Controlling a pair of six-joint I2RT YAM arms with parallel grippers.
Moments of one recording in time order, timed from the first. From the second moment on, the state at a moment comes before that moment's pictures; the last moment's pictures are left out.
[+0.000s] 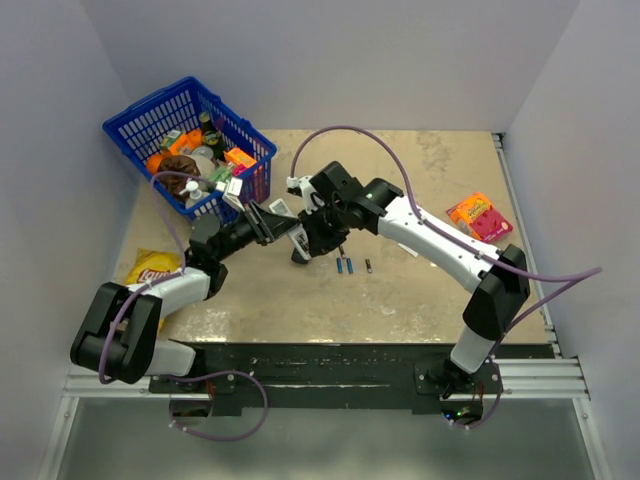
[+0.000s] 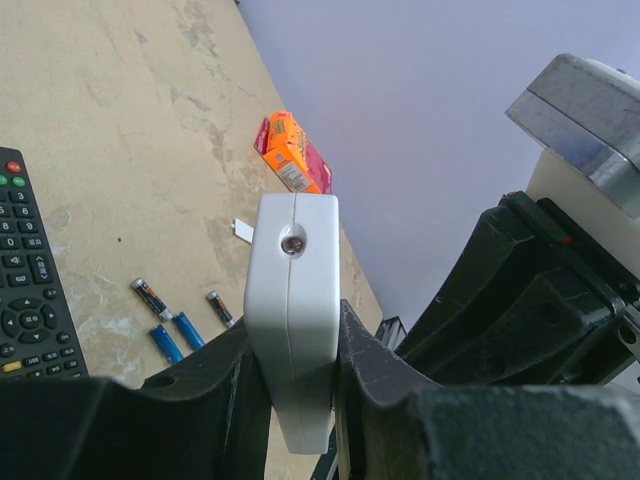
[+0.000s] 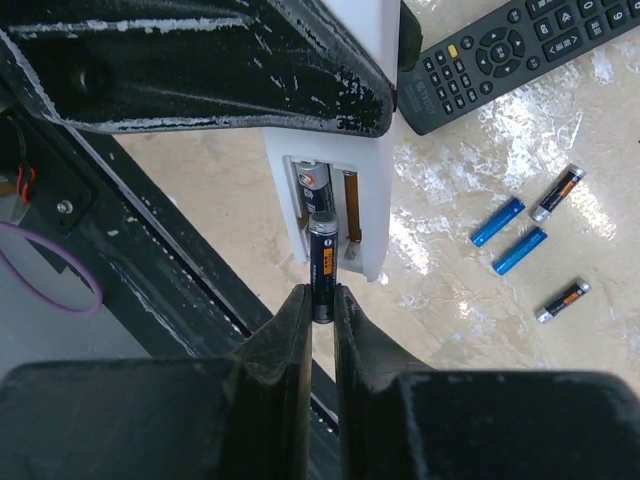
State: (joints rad) left arm -0.30 1.36 0.47 0.93 0.60 -1.01; right arm 0.83 1.71 1.63 -0.90 -0.20 0.16
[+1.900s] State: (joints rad) left arm -0.33 1.41 0.36 1.15 0.58 -1.31; right arm 0.84 1.75 1.73 -1.00 -0.14 0.24
